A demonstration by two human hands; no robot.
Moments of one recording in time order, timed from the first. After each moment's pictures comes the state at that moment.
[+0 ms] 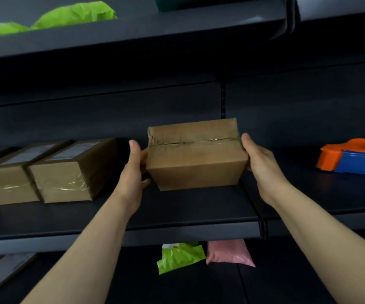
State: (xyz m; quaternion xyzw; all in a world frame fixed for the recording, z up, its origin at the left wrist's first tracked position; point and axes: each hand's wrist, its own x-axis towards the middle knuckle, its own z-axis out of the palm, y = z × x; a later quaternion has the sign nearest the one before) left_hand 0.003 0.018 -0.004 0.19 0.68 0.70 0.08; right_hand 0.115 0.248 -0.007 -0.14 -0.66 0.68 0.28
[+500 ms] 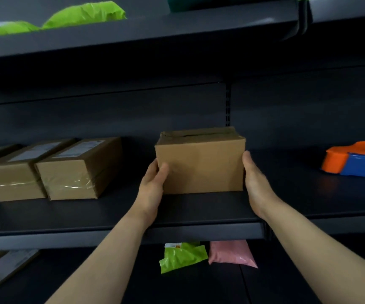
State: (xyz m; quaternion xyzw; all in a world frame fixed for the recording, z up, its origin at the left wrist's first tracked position) left_hand 0.007 0.033 -0.040 0.20 0.66 0.72 0.07; right_hand 0.100 0.234 -0.039 -0.20 -0.65 0.70 0.23
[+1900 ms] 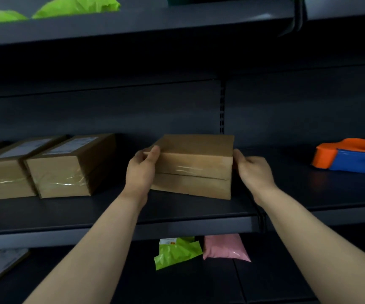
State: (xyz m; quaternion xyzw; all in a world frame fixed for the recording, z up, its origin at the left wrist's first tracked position) left_hand -0.012 0.035 -0.014 0.13 0.70 0.71 0.01; right_hand 0.107 0.237 -0.023 -0.27 -0.75 0.53 0.29
